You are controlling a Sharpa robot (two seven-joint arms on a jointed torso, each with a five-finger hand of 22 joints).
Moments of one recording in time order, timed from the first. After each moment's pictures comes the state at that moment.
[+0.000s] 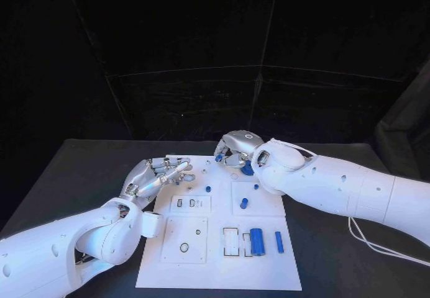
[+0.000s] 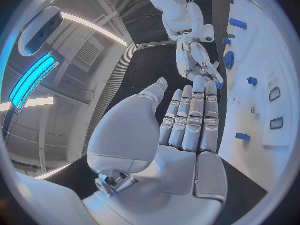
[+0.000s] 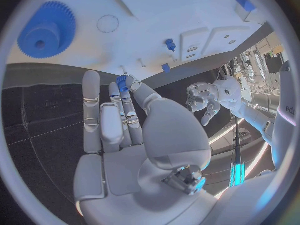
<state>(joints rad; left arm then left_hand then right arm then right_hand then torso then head) 1.06 -0.90 0.01 1.67 -0.08 -0.36 0.58 1.32 -0.05 0.23 0.07 0.05 0.99 0.21 0.11 0.07 1.09 0.15 0.10 0.07 1.17 0.10 0.21 0.19 0.17 0.91 0.22 0.29 0.11 1.25 -0.55 0.01 1.26 -1.64 -0.36 -0.10 1.25 0.06 0.31 -0.28 0.16 1.11 0.14 0.07 0.07 1.22 0.08 0.07 0.06 1.47 -0.01 1.30 1.05 0.17 1.11 0.09 0.98 0.50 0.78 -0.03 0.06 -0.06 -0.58</state>
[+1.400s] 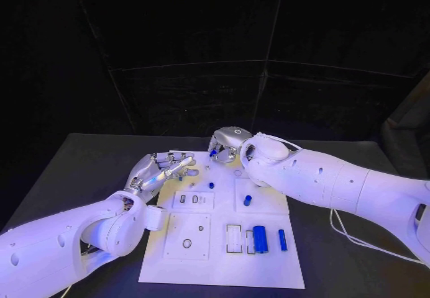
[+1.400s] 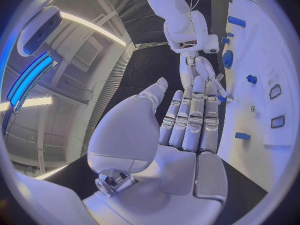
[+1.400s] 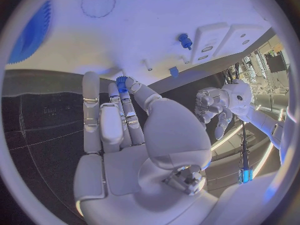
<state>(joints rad) 1.07 -0.89 0.01 1.66 -0.08 -0.36 0.56 1.32 -0.05 0.23 0.05 0.05 0.98 0.23 0.09 0.07 1.08 0.16 0.08 0.07 1.17 0.11 0.20 0.20 0.17 0.91 0.22 0.28 0.10 1.26 -0.39 0.02 1.08 -1.65 -0.29 -0.10 1.22 0.03 0.35 -0.26 0.14 1.10 0.15 0.06 0.07 1.20 0.08 0.07 0.06 1.47 -0.01 1.30 1.04 0.17 1.10 0.10 0.99 0.50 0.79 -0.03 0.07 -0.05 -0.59</state>
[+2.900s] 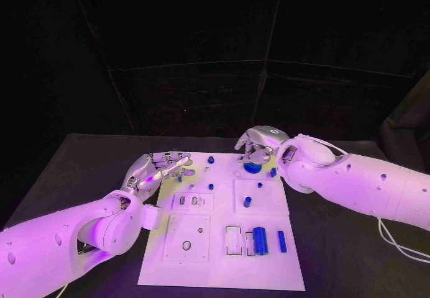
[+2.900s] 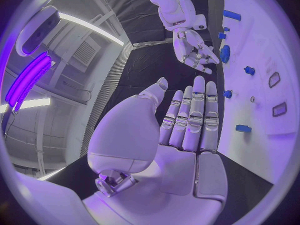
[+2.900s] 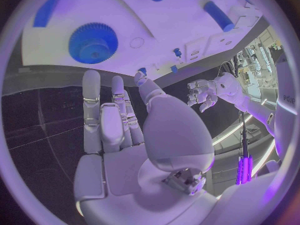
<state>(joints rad) 1.08 -0.91 0.01 1.65 -0.08 -0.35 0.55 1.32 -0.05 0.23 0.05 0.05 0.98 0.23 0.09 0.07 1.08 0.17 0.08 0.07 1.17 0.11 0.19 0.20 0.17 0.91 0.22 0.28 0.10 1.26 -0.70 0.03 1.37 -1.59 -0.33 -0.14 1.27 -0.06 0.16 -0.08 0.18 0.95 0.15 0.10 0.08 1.26 0.06 0.37 0.16 1.46 -0.02 1.30 1.05 0.17 1.14 0.09 0.98 0.49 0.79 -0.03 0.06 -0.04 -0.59</state>
